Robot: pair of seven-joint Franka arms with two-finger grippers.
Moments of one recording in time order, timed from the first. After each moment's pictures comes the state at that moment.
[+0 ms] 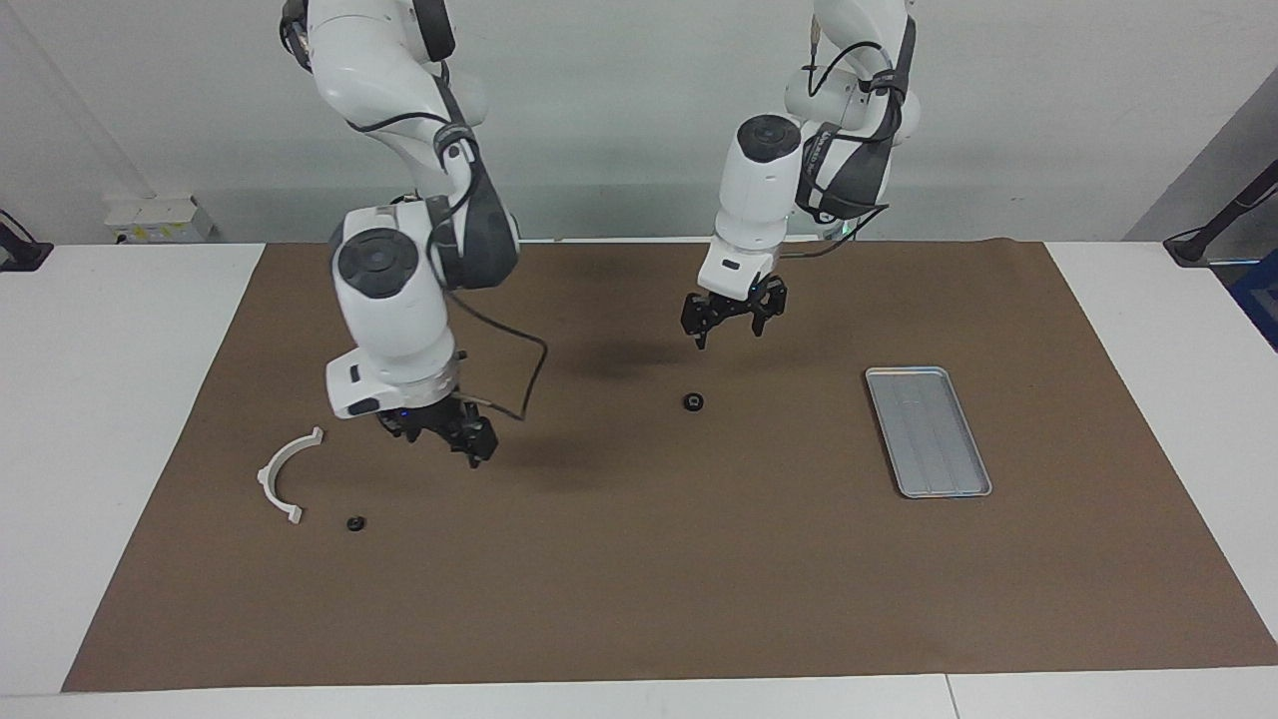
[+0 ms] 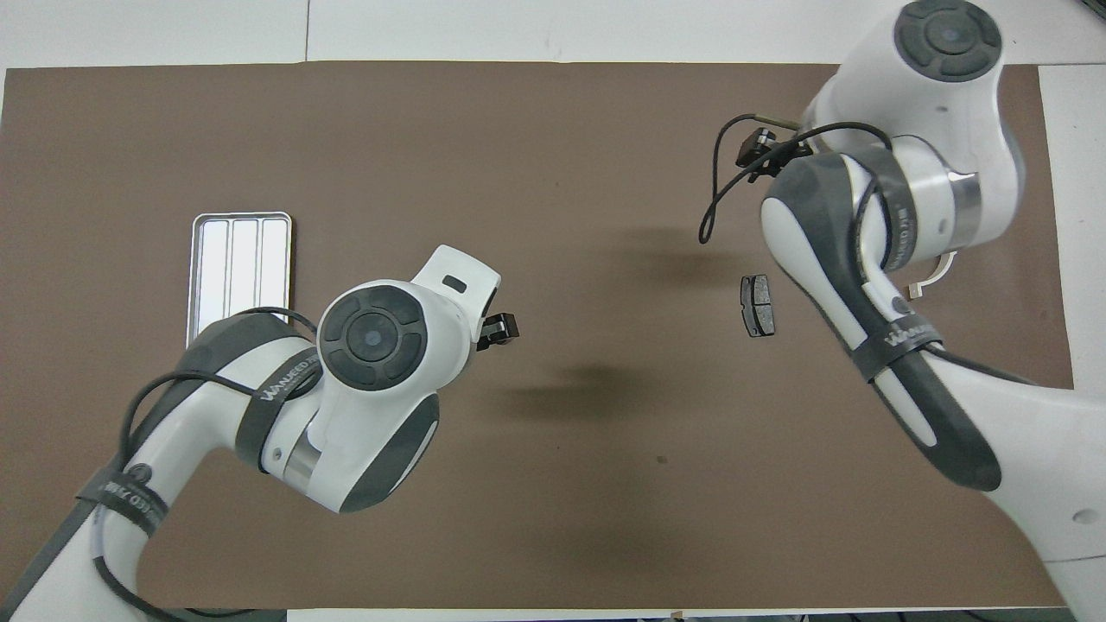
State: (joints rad) left arm -0.62 0.09 -0.02 -2.04 0.03 2.18 -0.84; right arm 0.08 0.46 0.06 -1.47 -0.10 1.94 0.57
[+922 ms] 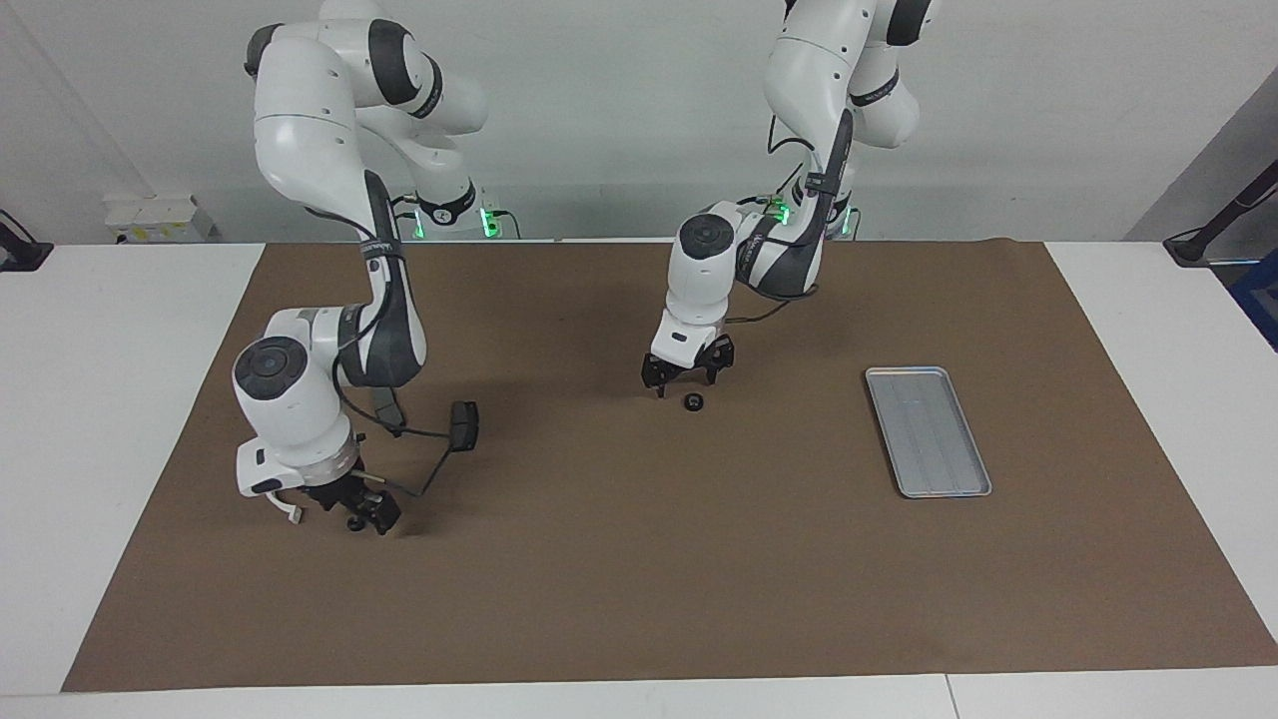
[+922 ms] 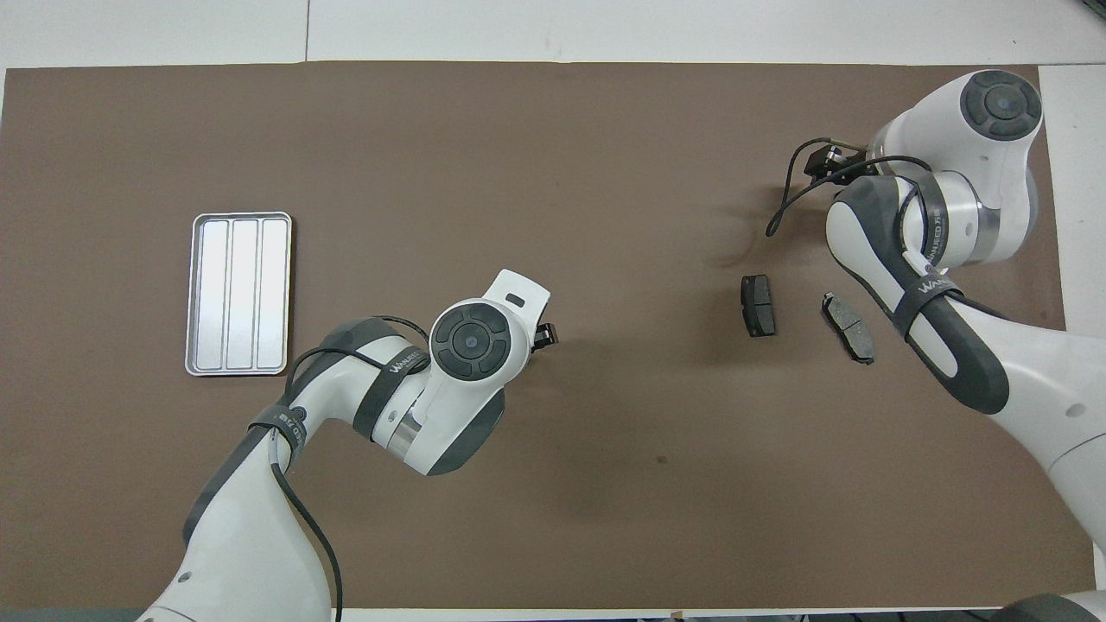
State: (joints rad) left arm -0.67 0.32 0.00 -2.05 0.02 2.42 -0.90; right arm -0.07 0.59 0.06 -1.57 -0.14 2.26 0.48
